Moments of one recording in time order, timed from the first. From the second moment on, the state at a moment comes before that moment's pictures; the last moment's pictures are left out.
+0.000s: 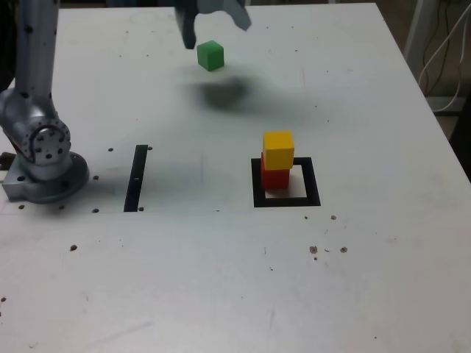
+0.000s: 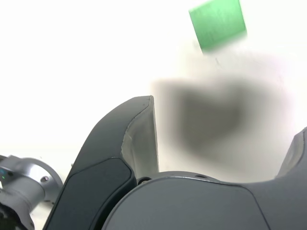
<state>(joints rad) 0.74 1.99 -1.65 1.34 0.23 0.45</state>
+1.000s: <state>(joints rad) 0.86 2.25 -1.80 1.31 0.21 0.55</state>
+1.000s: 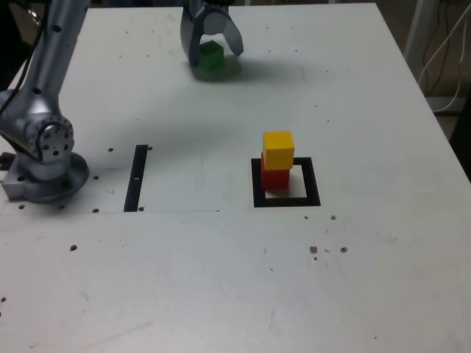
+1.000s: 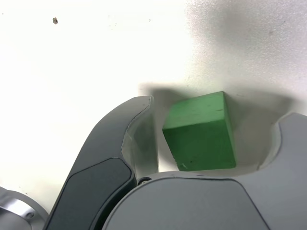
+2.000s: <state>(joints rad) 0.82 2.23 -1.79 1.26 0.17 0.58</state>
